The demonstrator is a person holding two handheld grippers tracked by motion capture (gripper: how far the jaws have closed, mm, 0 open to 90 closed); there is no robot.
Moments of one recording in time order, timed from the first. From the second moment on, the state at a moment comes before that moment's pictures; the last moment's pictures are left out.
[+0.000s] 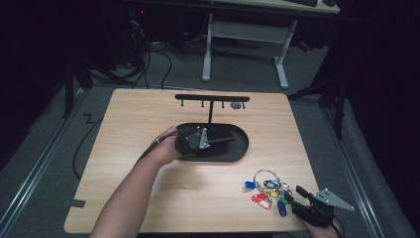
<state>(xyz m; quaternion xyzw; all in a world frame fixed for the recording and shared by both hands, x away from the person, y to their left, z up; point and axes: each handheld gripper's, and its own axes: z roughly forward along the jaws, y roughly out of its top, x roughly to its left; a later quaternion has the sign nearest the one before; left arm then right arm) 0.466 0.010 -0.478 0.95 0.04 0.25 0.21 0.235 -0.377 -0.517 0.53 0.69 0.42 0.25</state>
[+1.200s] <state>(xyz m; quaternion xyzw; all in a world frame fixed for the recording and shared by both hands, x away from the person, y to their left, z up) 0.382 0.076 -0.472 0.91 0.16 0.22 0.33 0.248 -0.364 -0.514 0.51 0.70 0.43 0.25</state>
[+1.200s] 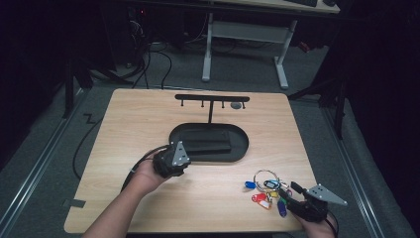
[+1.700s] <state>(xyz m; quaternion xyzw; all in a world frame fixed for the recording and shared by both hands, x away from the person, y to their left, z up) 0.336 0.114 -0.502 0.88 0.24 0.17 0.37 0.250 -0.362 -0.514 0.50 0.71 0.43 0.25</state>
